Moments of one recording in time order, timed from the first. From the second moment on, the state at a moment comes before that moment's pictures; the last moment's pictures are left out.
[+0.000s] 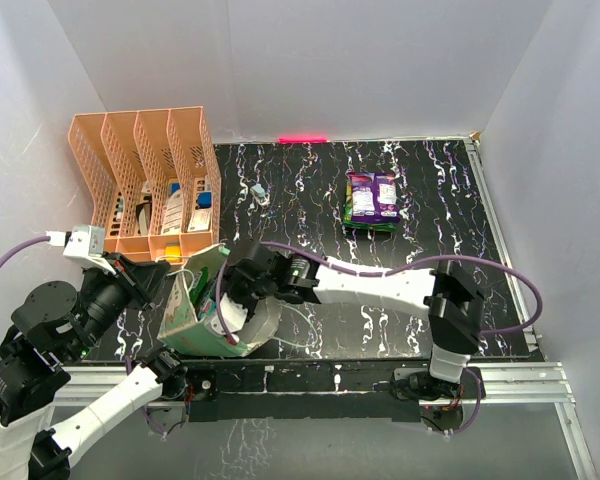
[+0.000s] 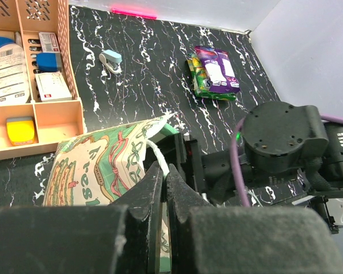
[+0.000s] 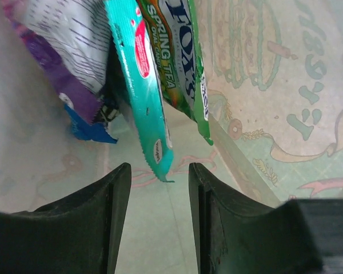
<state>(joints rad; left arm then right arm) -0.70 0.47 1.27 -1.02 -0.29 -0.47 1.20 1.74 1.43 -0.40 -0.18 -1.47</state>
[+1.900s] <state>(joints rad) -0.70 0.47 1.25 -1.02 -0.34 -0.49 1.06 1.31 1.71 -0.63 0.35 -0.04</state>
